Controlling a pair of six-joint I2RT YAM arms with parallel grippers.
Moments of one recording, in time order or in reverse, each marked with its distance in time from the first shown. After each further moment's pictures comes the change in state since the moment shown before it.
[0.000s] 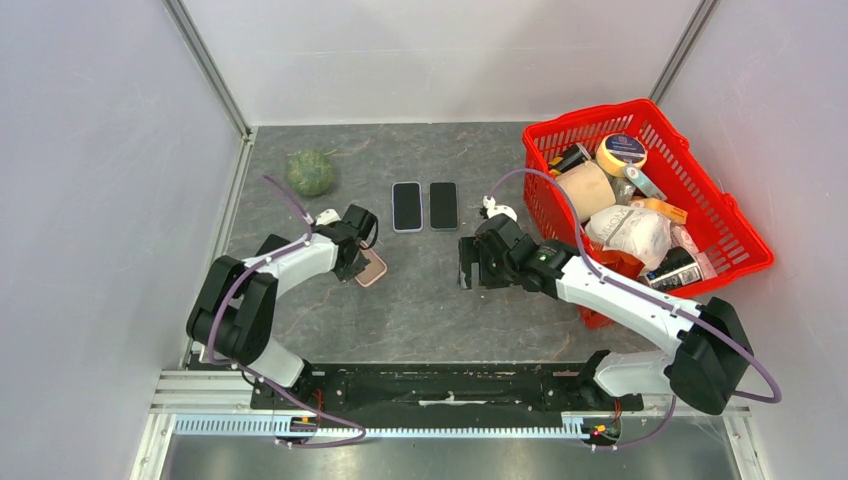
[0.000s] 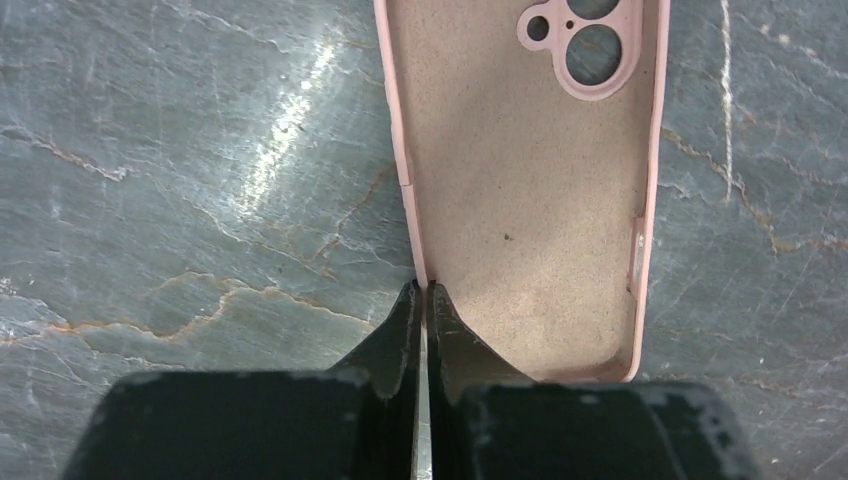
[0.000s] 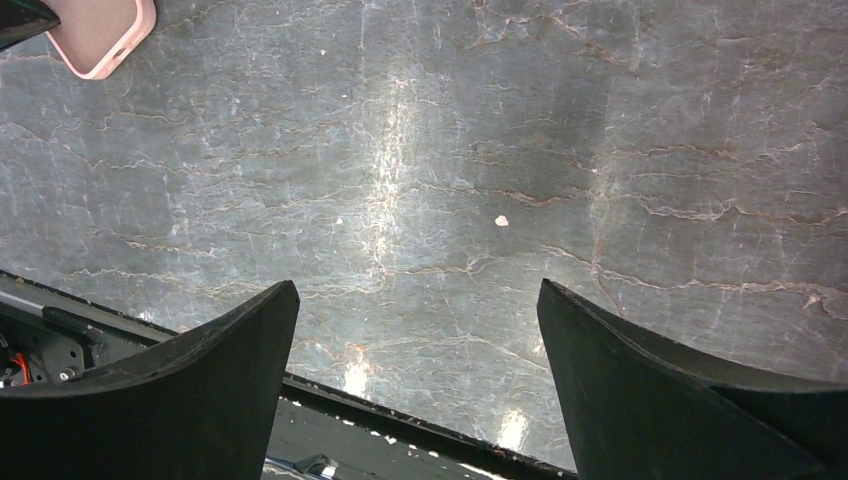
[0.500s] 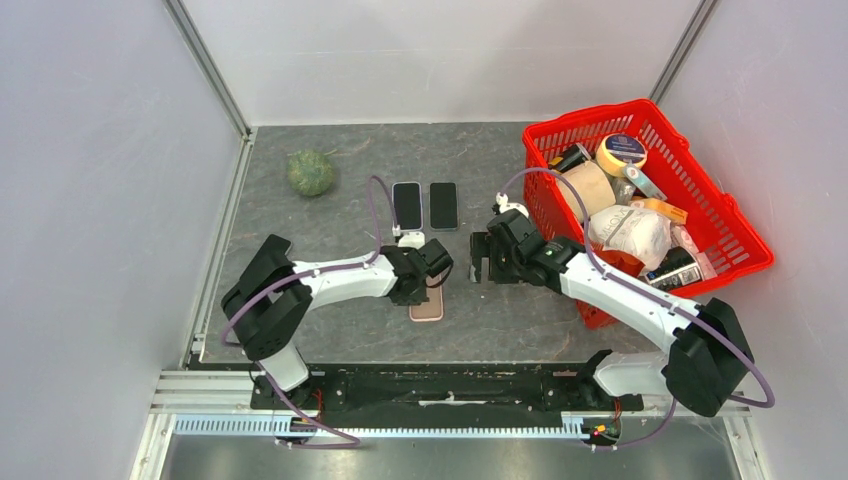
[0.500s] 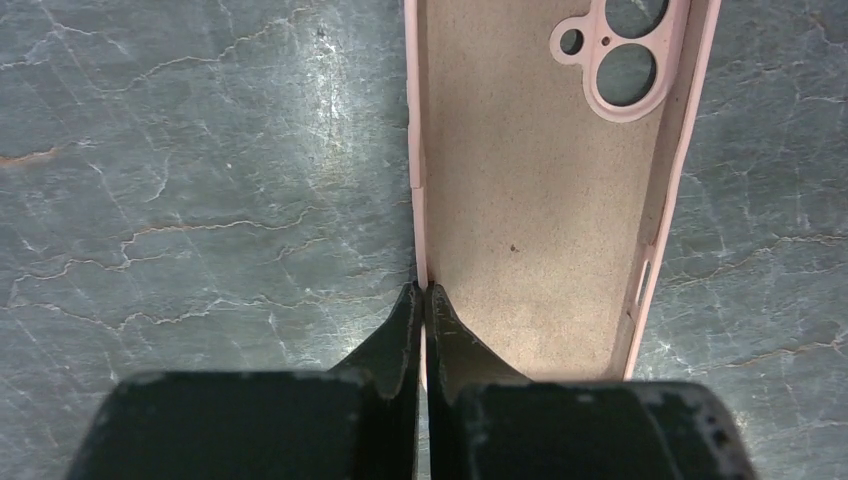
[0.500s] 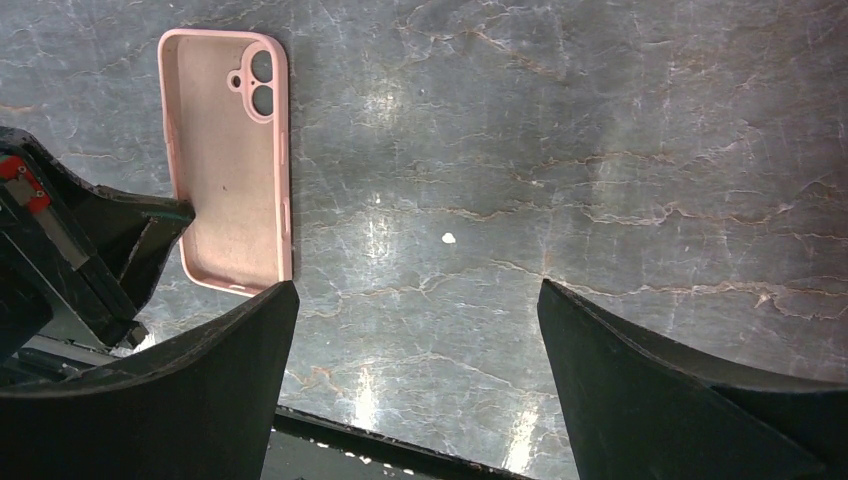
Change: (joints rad) left arm -0.493 0.105 0.125 -0.046 0.044 0.094; right arm -0.088 0.000 -0.034 0.018 -0.010 -0.023
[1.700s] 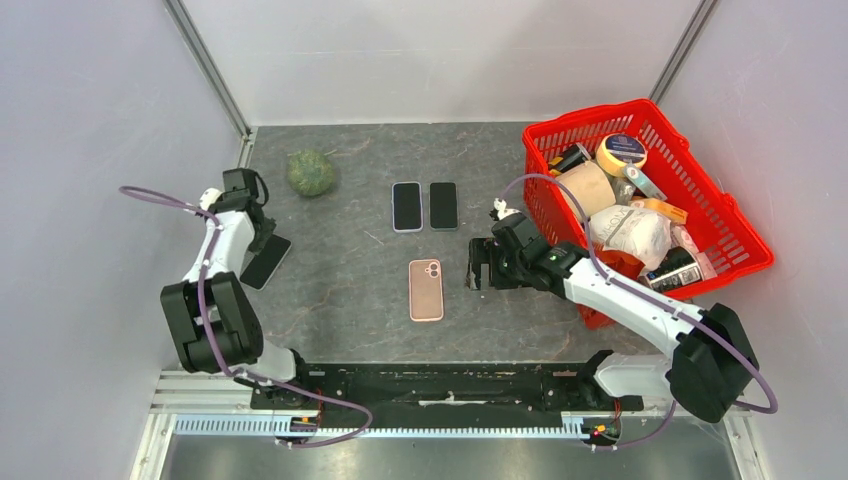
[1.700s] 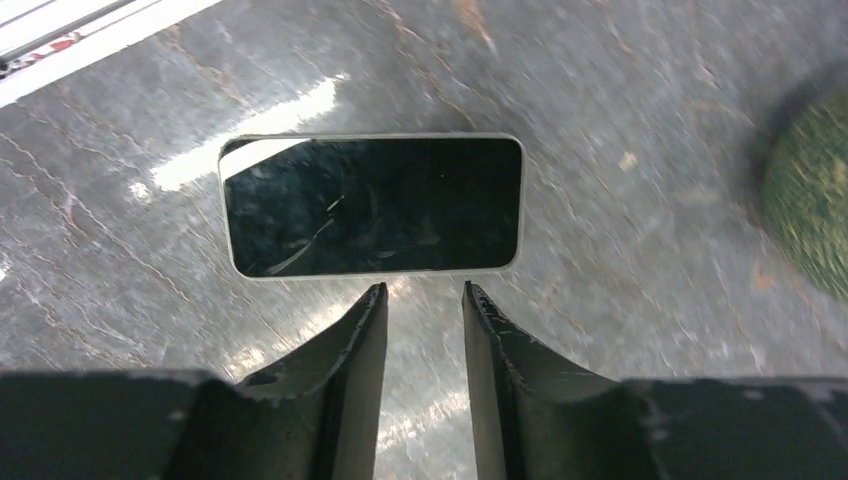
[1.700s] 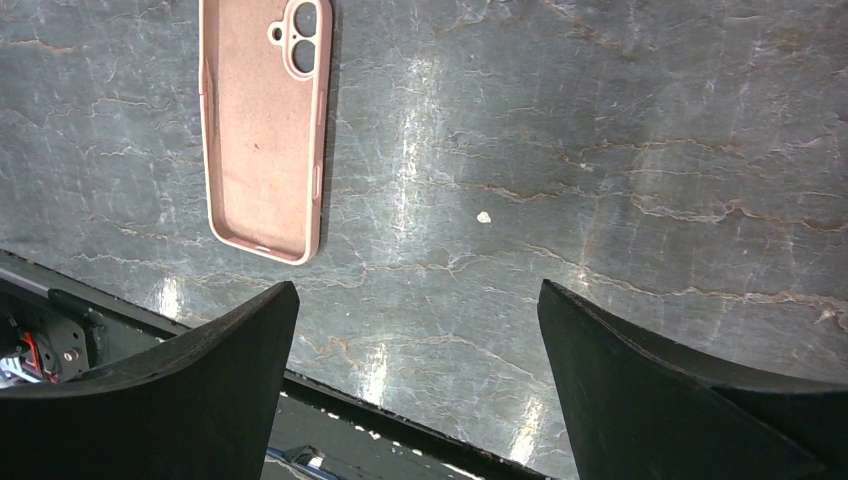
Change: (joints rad) left arm 1.147 -0.192 0.091 -0.051 -0.030 0.062; right arm -0.019 -0.034 -0.058 0.047 -0.124 -0.029
